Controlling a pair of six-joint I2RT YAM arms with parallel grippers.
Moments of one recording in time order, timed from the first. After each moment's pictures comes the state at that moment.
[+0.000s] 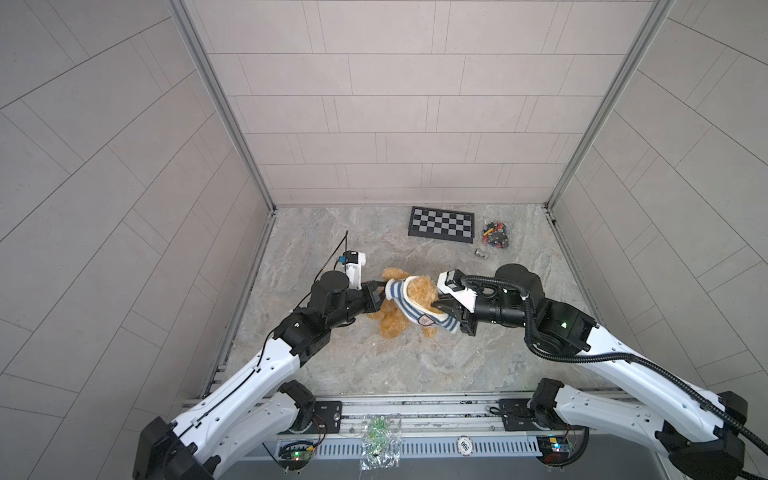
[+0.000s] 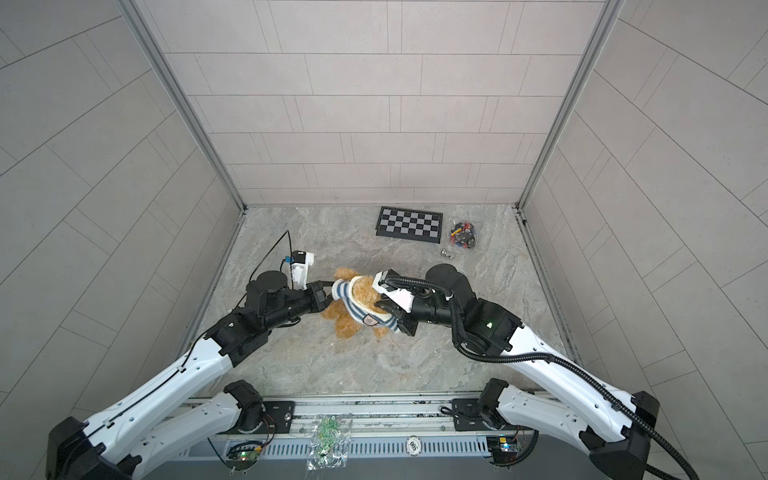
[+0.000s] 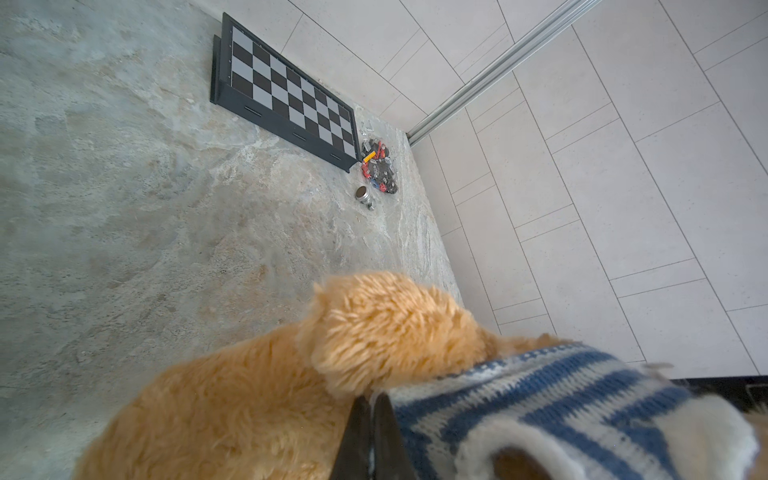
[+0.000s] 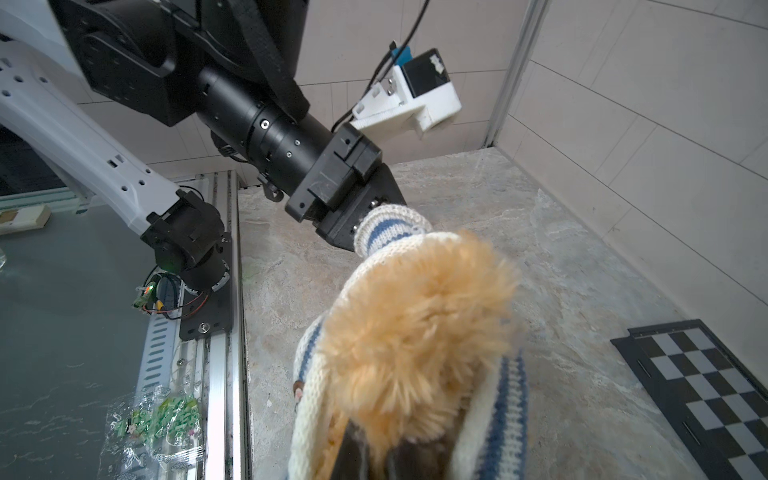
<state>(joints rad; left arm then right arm) -0.60 0.88 0.66 -0.16 0.22 -0.77 0.82 0.93 0.96 -0.41 -0.29 -0.17</state>
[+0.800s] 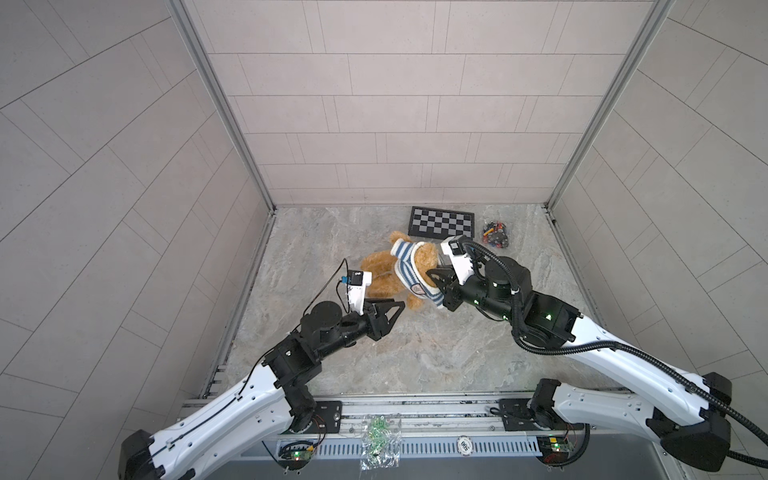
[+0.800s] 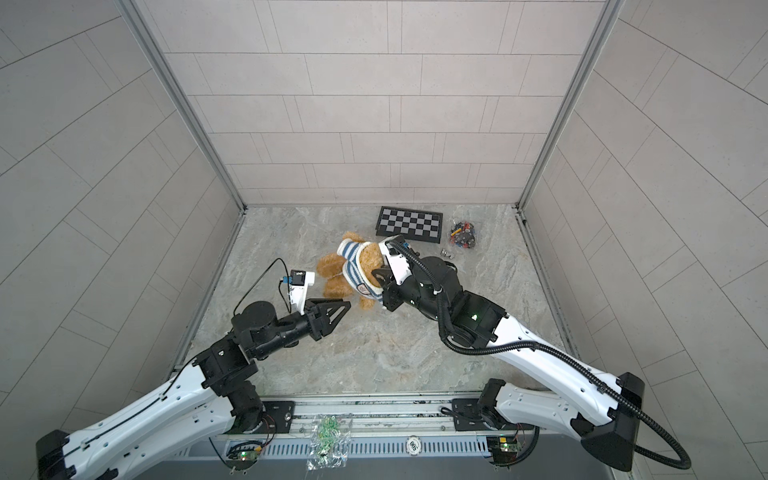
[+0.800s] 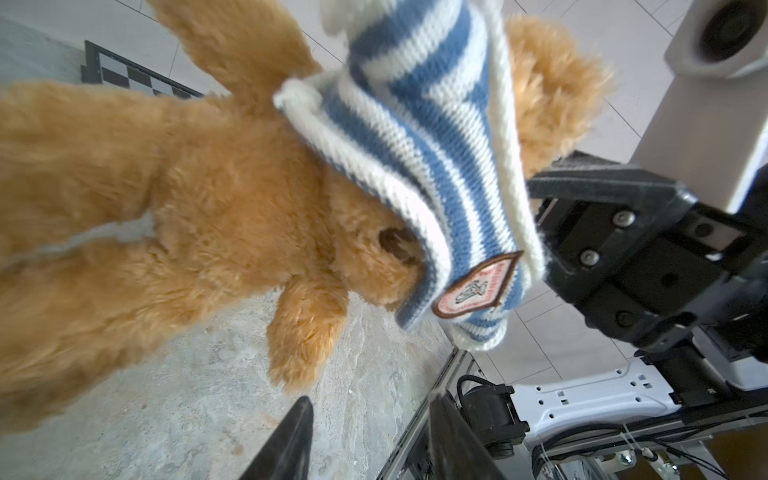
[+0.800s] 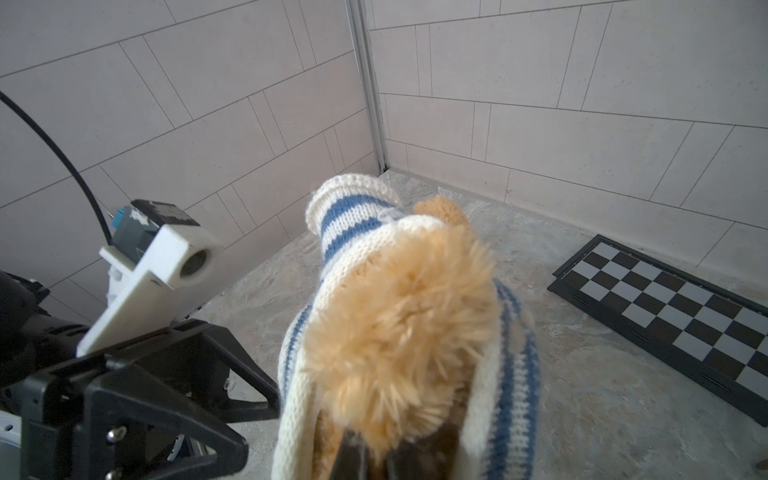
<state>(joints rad) -0.83 0.70 0.52 0.02 0.12 -0.72 0.88 1.03 1.04 -0.26 0.05 0.25</state>
